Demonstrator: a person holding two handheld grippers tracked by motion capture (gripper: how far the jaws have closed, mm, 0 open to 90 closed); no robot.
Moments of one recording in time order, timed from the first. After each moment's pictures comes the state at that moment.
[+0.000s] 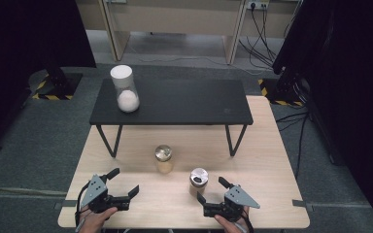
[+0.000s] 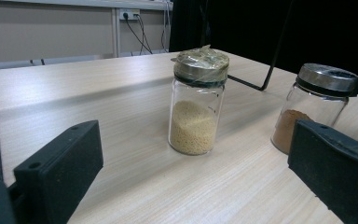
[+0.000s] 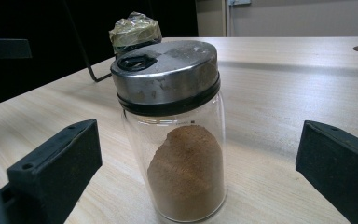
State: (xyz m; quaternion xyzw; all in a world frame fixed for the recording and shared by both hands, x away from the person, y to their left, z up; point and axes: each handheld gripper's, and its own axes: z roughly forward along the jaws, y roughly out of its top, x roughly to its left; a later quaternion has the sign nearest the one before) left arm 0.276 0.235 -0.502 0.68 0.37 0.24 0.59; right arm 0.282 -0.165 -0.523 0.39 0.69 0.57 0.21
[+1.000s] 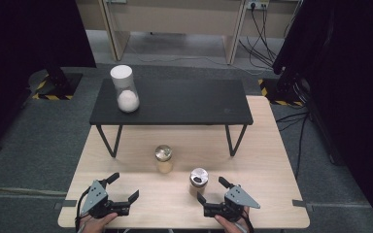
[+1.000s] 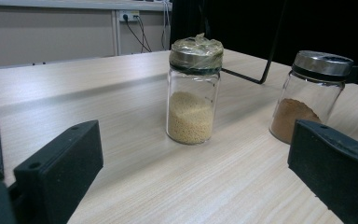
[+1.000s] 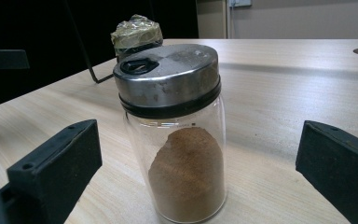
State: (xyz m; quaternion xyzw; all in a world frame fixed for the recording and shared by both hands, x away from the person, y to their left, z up) left arm 0.267 0.235 -0.513 0.68 0.36 0.25 0.58; right arm 0.281 -0.166 -0.521 0.39 0.69 0.57 0.21
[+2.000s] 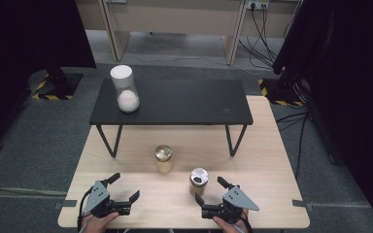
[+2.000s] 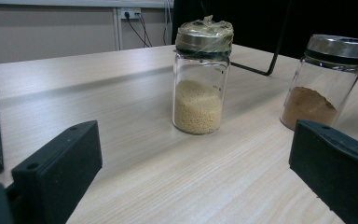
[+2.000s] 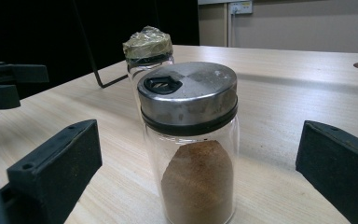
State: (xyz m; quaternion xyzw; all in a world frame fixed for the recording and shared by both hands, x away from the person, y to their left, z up) left arm 0.273 0.235 -0.529 0.68 0.36 0.26 0.58; right arm 0.274 -0.159 -0.512 0.37 0.69 0.58 0.22
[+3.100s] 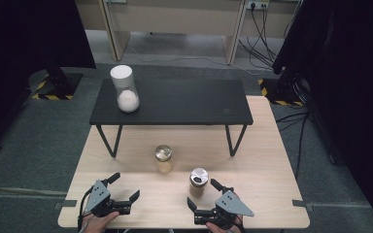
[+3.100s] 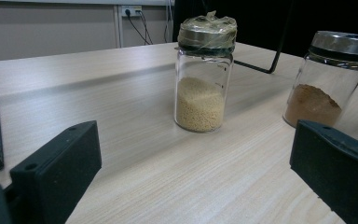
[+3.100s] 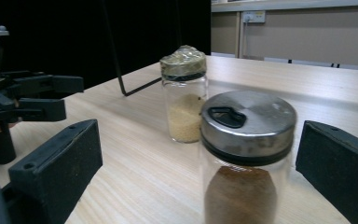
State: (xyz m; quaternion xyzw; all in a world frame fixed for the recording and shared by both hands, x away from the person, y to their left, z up) left arm 0.275 0.236 -0.530 0.68 0.36 0.26 0.58; right arm 0.255 -0.136 -0.493 0.35 0.70 0.58 0.22
